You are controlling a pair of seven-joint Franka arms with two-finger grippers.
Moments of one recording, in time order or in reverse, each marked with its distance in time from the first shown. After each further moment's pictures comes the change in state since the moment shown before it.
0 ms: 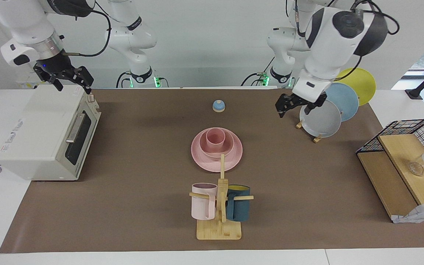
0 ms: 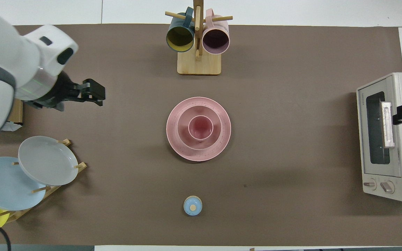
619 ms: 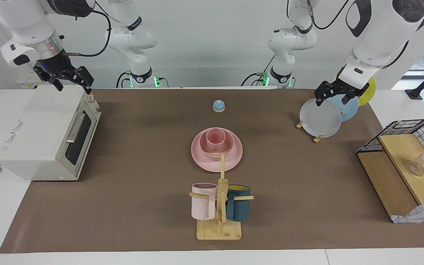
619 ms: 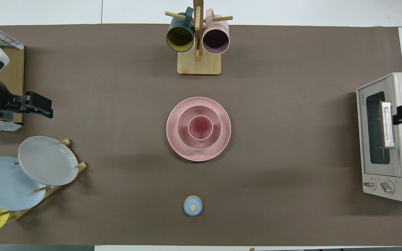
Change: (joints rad) left arm 0.149 -0.098 0.001 -0.118 0.014 -0.037 0.203; right arm 0.000 0.000 0.000 0.000 0.000 0.000 0.000
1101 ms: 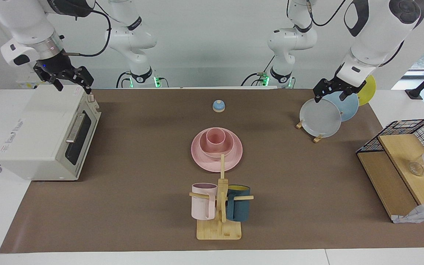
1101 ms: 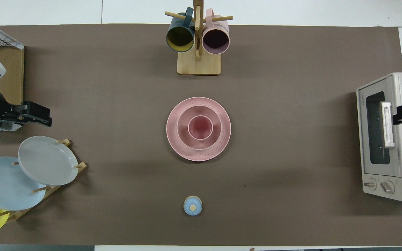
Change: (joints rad) left arm -0.025 -0.043 0.036 -0.020 -0.036 -0.012 0.001; right arm 0.000 0.000 0.000 0.000 0.000 0.000 0.000
